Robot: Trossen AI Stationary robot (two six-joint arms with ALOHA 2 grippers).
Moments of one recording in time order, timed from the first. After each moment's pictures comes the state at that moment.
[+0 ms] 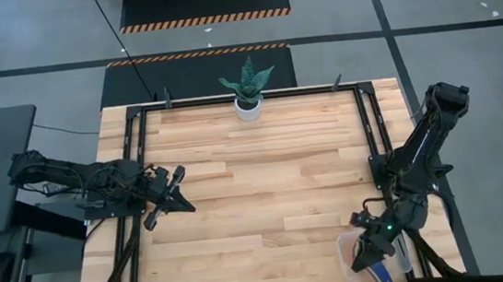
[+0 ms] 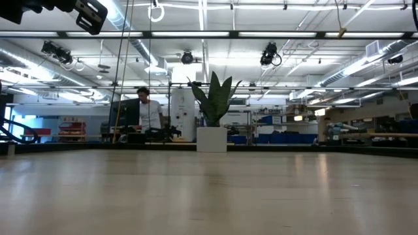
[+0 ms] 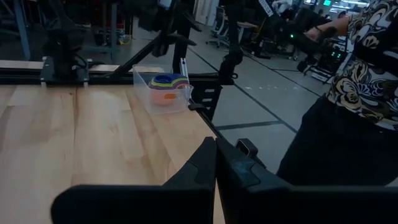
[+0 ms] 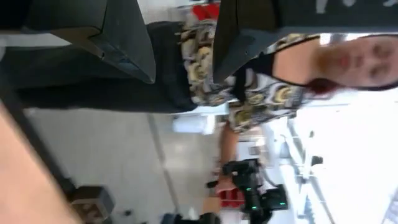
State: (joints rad) left arm -0.23 0.60 0.42 0.07 0.24 -0.17; right arm 1.00 1.18 0.55 0.44 0.27 1.62
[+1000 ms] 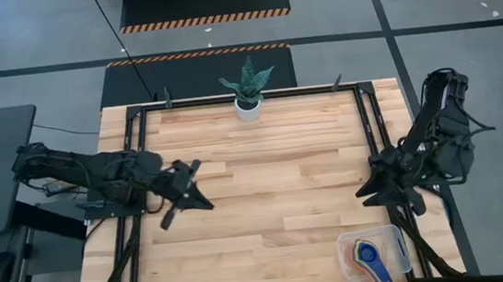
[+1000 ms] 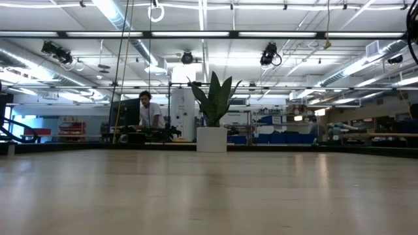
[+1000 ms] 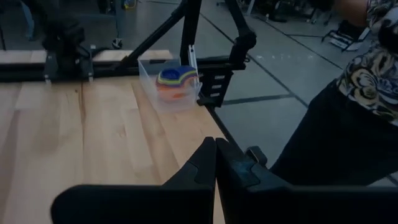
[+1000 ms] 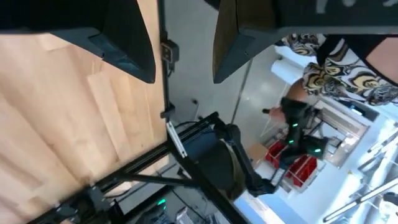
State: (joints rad) left arm -0.23 0.97 0.89 -0.21 0.22 -0.12; right arm 1.00 0.81 1.03 -0.53 0.63 0.93
